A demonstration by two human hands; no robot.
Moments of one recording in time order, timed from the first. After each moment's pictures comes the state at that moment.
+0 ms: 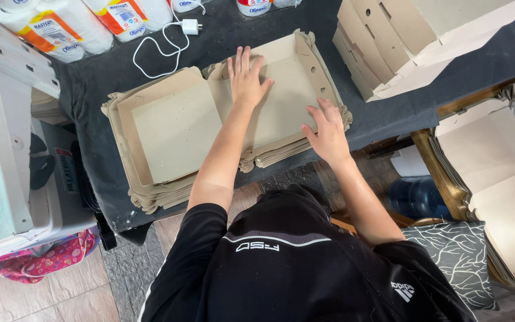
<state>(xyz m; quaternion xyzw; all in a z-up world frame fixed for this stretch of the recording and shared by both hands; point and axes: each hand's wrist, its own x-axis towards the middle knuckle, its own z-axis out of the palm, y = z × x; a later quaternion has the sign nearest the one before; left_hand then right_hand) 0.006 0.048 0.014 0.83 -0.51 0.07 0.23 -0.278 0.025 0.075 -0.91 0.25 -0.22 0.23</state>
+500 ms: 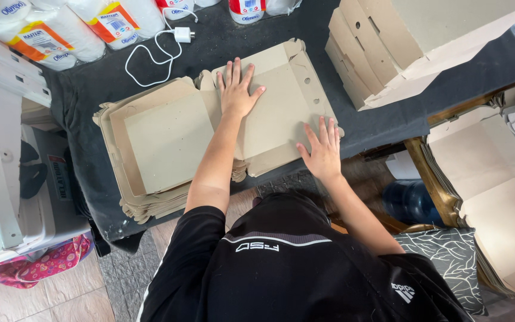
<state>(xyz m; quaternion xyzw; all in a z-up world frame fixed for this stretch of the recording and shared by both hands) 0.009 0.049 0.025 0.87 -0.47 -0.10 0.10 -0.301 0.021 0.012 -0.93 0.30 -0.18 0.09</state>
